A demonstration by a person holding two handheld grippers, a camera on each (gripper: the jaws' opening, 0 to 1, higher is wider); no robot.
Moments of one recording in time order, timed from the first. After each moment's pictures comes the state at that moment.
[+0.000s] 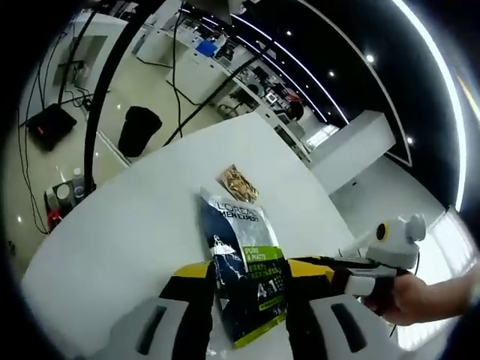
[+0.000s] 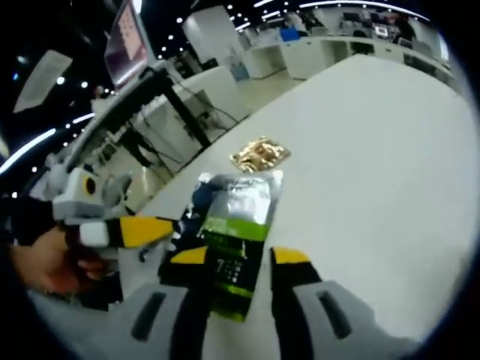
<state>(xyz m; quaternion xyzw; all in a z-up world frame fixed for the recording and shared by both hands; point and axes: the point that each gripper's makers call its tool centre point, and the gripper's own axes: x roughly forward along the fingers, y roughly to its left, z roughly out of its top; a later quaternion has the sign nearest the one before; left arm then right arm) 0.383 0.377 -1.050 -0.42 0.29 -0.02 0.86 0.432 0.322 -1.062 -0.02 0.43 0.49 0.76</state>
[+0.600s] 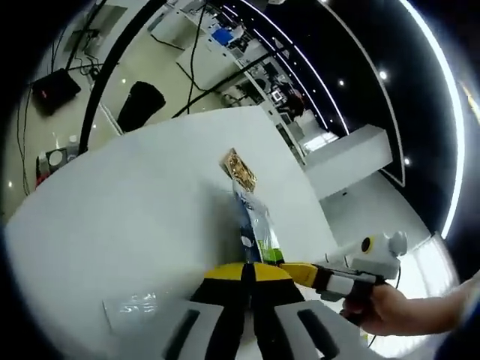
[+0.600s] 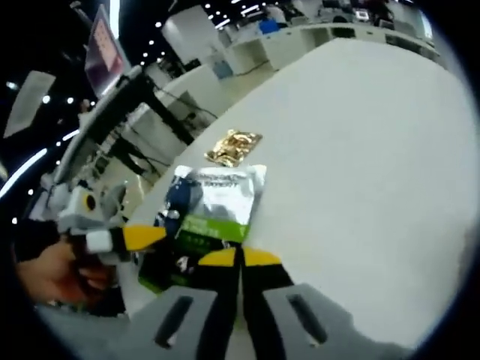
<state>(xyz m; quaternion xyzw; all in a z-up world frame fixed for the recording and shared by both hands) 0.385 0.364 -1.052 -0.50 0.28 -0.04 0.82 0.443 0.299 -1.065 0.01 0.46 0.45 0.76</state>
